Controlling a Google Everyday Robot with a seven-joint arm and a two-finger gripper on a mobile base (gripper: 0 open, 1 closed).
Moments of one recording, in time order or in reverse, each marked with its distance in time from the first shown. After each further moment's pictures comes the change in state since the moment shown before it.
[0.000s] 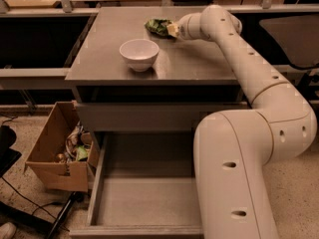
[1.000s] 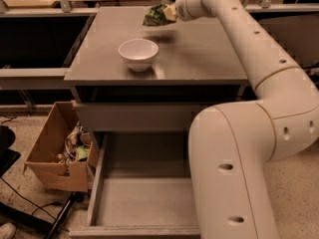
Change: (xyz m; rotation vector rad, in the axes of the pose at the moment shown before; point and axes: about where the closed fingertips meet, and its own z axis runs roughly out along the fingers) arm -0.061 0.025 -0.042 -0.047 0.053 -0.134
